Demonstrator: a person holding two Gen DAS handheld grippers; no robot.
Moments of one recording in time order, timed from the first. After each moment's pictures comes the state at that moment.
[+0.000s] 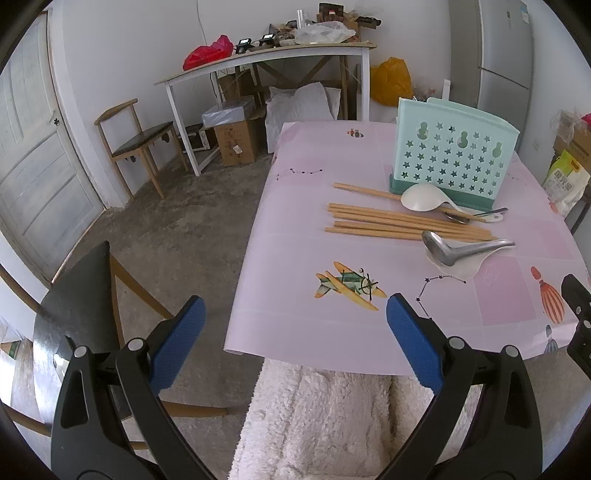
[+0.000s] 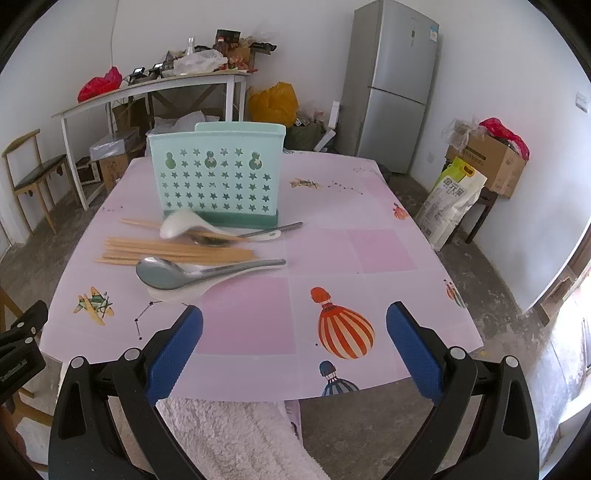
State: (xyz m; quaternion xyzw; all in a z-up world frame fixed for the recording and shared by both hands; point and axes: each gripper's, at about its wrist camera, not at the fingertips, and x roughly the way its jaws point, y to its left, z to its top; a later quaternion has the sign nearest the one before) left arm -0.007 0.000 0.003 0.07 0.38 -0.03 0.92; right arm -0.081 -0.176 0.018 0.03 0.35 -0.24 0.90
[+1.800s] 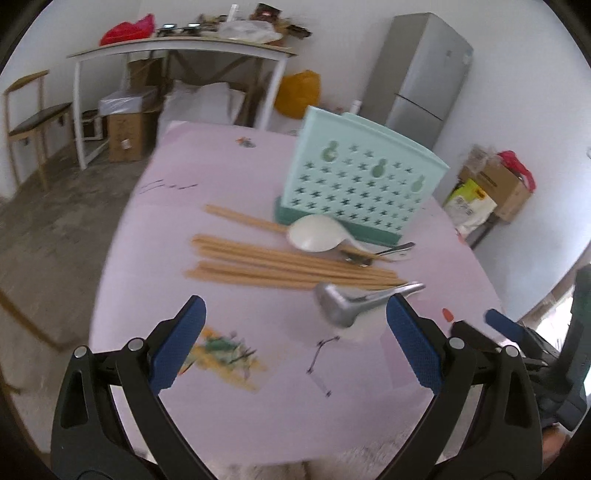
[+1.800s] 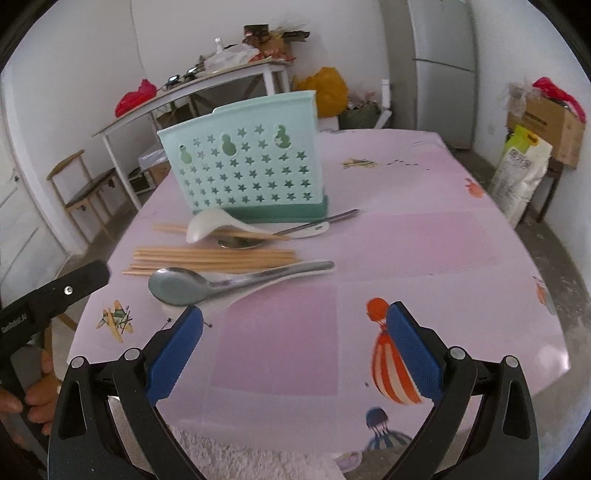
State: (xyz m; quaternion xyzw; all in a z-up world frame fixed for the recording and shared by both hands) left arm 0.063 -0.038 -0.021 -0.05 0.37 -0.27 0.89; right arm -0.036 -0.228 -0.026 0.12 0.36 -0.10 0.92
